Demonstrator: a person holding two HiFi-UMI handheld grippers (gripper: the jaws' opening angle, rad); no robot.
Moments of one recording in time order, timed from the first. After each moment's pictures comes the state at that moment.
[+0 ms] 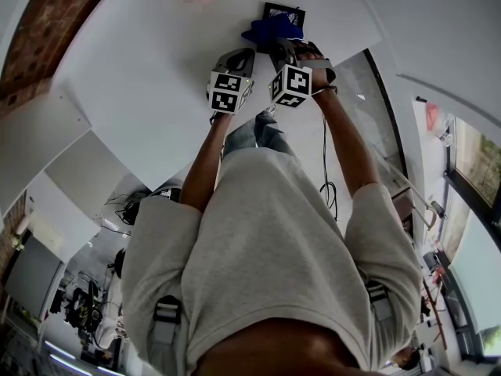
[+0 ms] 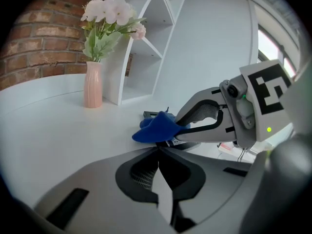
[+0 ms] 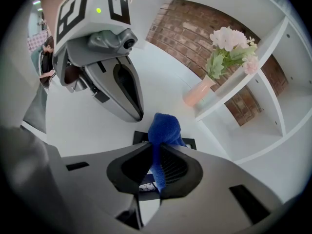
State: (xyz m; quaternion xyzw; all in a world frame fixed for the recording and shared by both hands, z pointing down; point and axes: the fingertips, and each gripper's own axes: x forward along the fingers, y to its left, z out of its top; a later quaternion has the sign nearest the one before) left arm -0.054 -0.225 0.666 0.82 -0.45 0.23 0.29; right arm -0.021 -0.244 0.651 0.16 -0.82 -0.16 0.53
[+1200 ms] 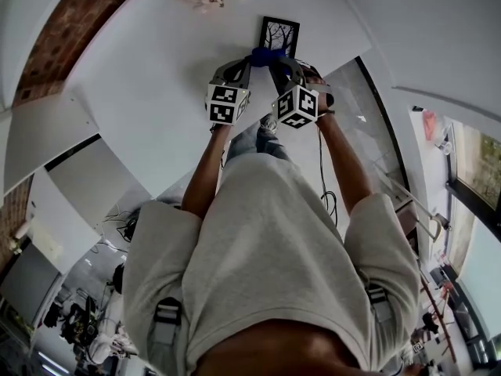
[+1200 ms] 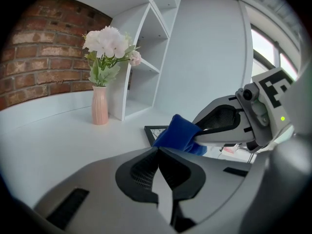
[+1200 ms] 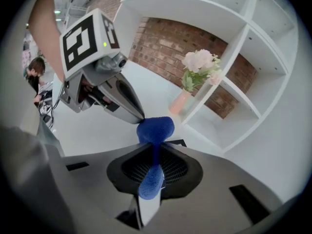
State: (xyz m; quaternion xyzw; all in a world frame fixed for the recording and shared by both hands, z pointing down) left arm -0.065 -0.214 0.617 0.82 -0.48 0.20 0.25; right arm -0.011 -0.211 0.592 0.25 -0.85 -0.11 0.45
